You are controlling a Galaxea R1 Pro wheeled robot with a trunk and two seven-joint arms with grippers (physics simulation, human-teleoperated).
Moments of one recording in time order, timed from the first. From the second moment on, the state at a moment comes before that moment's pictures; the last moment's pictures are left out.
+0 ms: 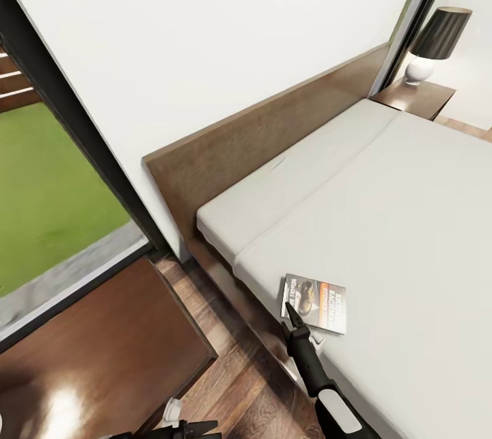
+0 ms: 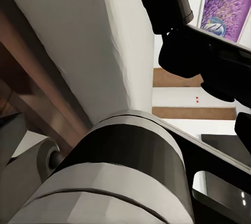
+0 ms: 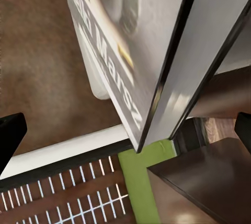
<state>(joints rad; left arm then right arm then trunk) -0.30 0.17 -0.40 -0.54 0.62 0.18 -1.30 -0.42 0.13 -0.03 -0.50 -1.29 0.12 0.81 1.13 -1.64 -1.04</state>
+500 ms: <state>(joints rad) -0.30 0.16 -0.40 -0.54 0.62 0.18 -1.30 -0.42 0.13 -0.03 -0.50 -1.29 0.12 0.81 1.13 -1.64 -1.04</state>
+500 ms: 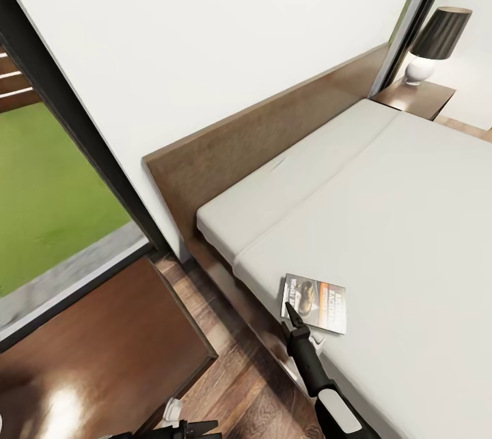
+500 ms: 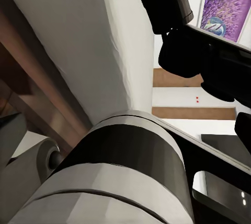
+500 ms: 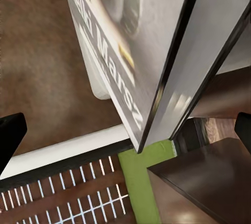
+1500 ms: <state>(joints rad) -0.30 0.16 -0.40 -0.54 0.62 0.18 -1.30 -0.42 0.13 -0.02 -0.50 -1.41 0.12 0.81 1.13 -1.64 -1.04</state>
